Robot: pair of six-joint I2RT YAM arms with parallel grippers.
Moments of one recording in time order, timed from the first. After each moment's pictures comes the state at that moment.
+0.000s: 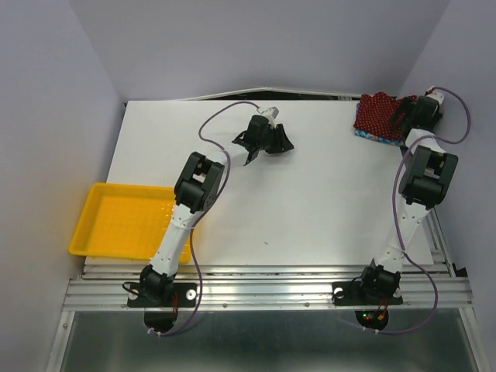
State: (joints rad) left arm -0.55 2.55 1.95 0.18 0.35 -0.64; right arm -0.39 2.33 1.84 0.08 0.15 0.18
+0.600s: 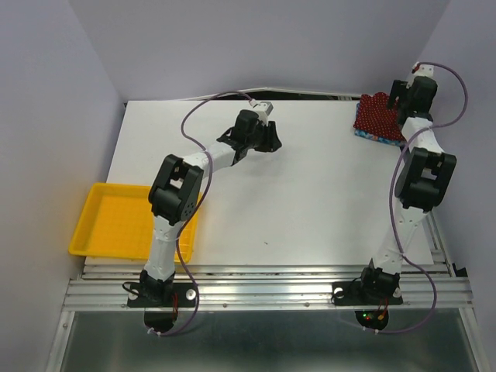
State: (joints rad) left arm -0.55 2.17 1.60 0.09 0.25 -0.39; right arm -0.30 2.20 1.87 0.05 0.15 -0.10
